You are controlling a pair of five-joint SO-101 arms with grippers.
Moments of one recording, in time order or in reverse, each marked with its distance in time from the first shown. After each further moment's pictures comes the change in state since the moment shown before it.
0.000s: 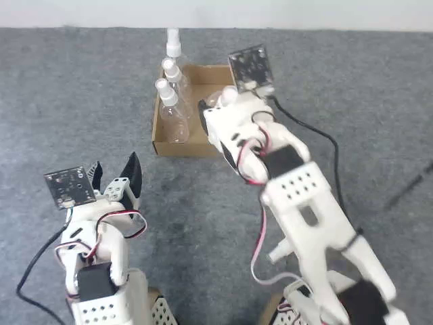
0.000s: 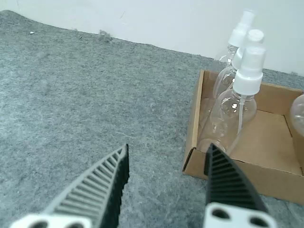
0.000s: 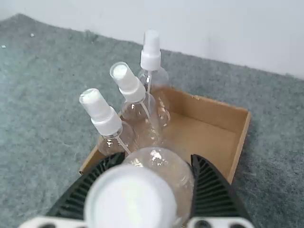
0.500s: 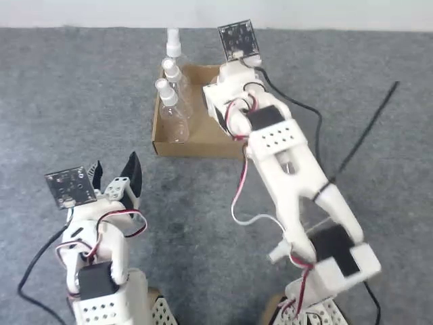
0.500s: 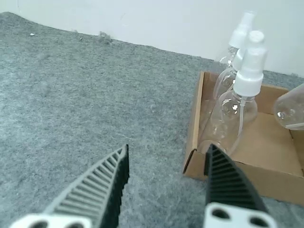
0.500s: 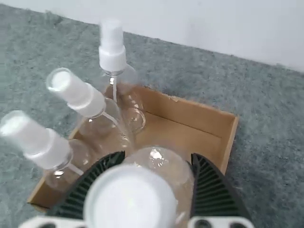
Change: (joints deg) left arm 0.0 0.1 1.6 -1.9 -0.1; right arm 4.2 24.5 -19.9 0.0 2.5
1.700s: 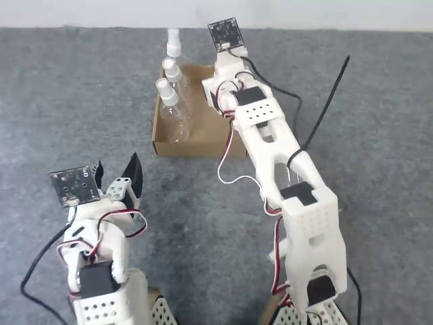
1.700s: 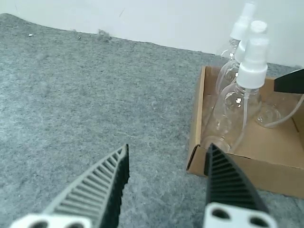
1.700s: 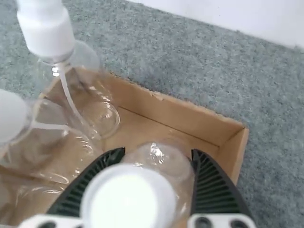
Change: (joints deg) left arm 0.0 0.0 1.1 -0.8 -1.8; right arm 2.4 32.5 -30.4 3.6 4.5
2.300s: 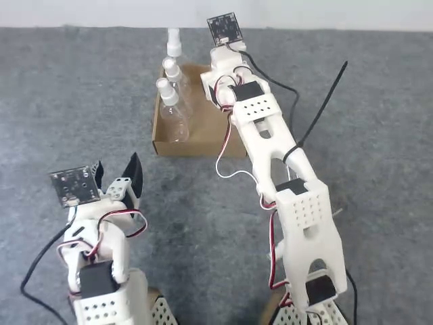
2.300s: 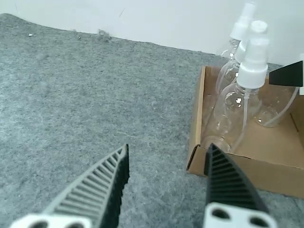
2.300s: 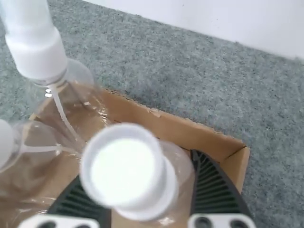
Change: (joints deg) left arm 0.0 0.0 0.0 0.0 0.0; right arm 0.5 8.4 -12.0 2.4 0.0
